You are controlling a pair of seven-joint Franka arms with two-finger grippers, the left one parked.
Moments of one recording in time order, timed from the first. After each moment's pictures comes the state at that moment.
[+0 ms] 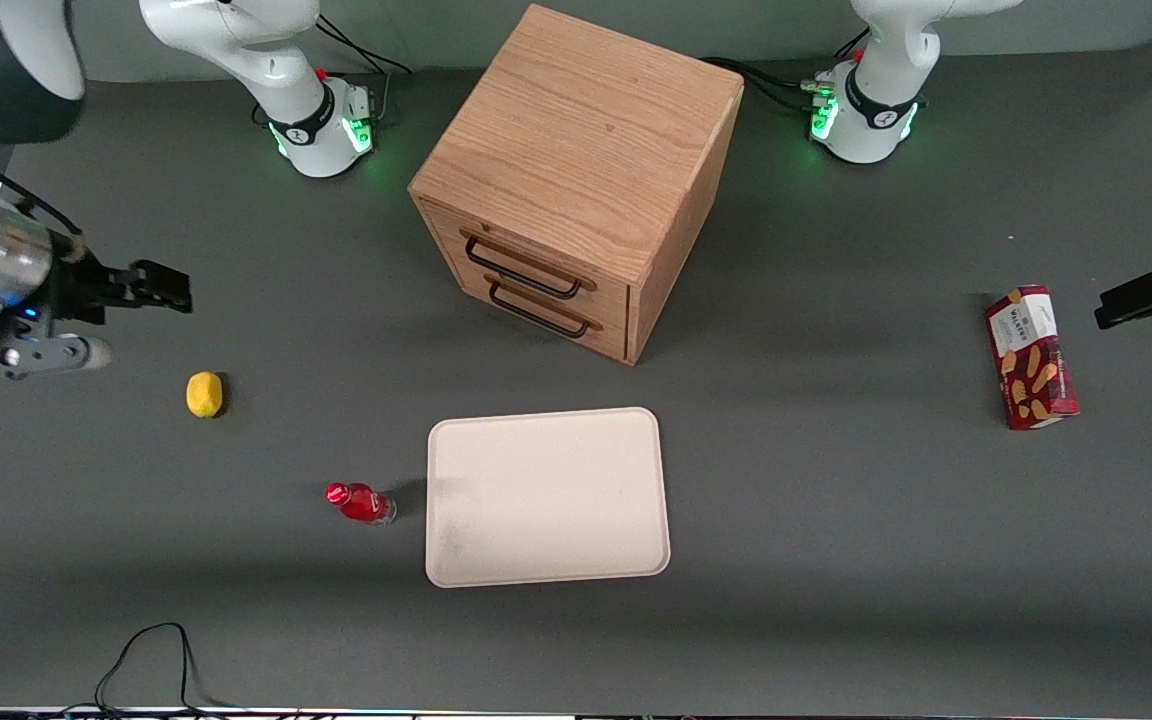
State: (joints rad) arm 0.16 0.28 0.01 -1.23 -0.04 1.31 0.08
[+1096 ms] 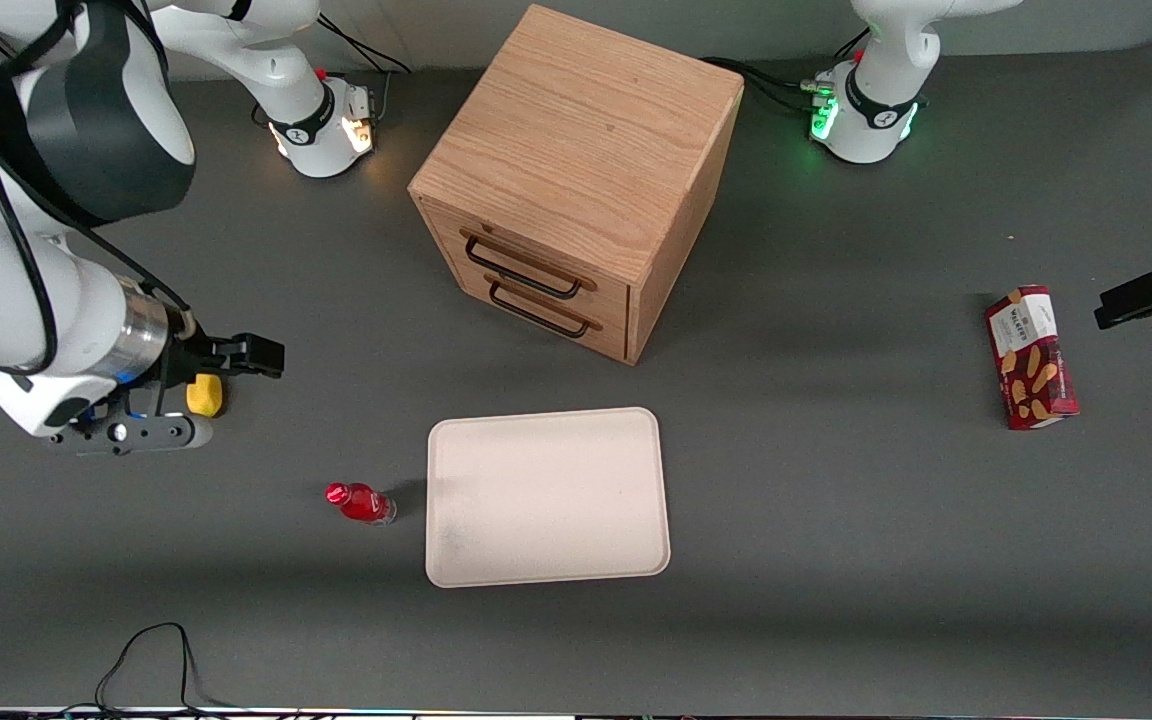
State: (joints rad) arm 0.19 0.51 0.08 -0.99 -0.03 1.36 0.23
